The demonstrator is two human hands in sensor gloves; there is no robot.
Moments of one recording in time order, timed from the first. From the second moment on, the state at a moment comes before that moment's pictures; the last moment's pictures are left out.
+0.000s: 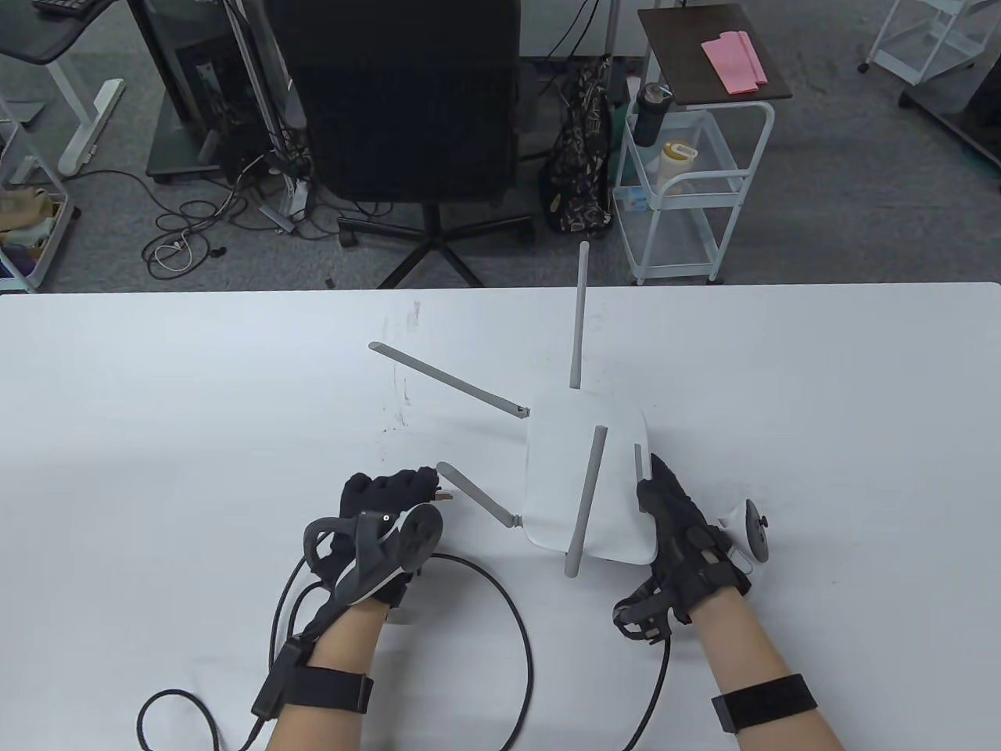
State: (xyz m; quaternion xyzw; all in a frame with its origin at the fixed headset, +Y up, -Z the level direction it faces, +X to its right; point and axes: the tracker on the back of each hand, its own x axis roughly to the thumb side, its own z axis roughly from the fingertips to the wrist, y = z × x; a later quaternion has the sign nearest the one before) left_hand -0.153 -0.725 -0.290 0.10 -0.06 -0.01 0.99; right_hand 0.197 -0.777 -0.300 0.04 0.11 0.50 0.86
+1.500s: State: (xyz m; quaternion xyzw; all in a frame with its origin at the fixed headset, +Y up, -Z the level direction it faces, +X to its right) left_hand -0.165 -0.728 -0.292 0.07 -0.04 0.03 1.00; right_hand 0.210 -0.780 -0.296 -0.04 0.11 0.66 0.74
